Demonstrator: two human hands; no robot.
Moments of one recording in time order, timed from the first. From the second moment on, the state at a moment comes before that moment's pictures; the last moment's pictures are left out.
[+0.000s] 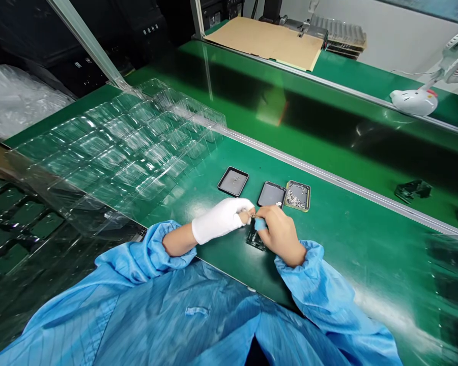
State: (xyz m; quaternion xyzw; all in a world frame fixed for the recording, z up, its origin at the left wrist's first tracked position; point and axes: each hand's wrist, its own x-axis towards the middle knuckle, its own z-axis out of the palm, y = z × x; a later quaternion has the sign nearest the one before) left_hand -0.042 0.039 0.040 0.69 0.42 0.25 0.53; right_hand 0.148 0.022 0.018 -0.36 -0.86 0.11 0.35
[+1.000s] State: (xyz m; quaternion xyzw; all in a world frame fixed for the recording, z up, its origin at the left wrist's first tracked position) left_hand -0.031 0.037 0.005 0.63 0.46 0.32 0.54; right_hand 0.148 0.021 0.014 -0.50 -0.71 0.29 0.41
